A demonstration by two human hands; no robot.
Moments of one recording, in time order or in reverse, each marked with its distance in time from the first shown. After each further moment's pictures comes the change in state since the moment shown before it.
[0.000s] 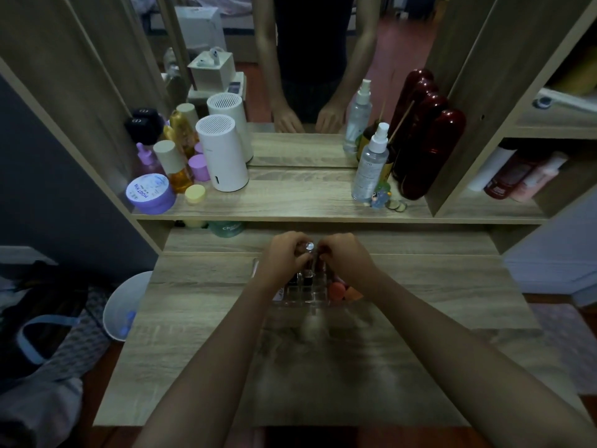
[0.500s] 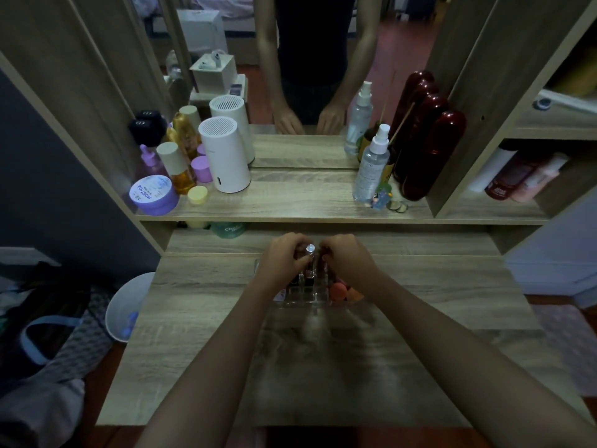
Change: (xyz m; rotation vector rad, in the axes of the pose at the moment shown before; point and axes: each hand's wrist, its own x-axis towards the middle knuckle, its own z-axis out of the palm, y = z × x) left_hand -0.004 -0.003 -0.003 -0.045 -0.009 0.013; right_hand 0.000 0.000 0.004 -0.018 0.039 0.004
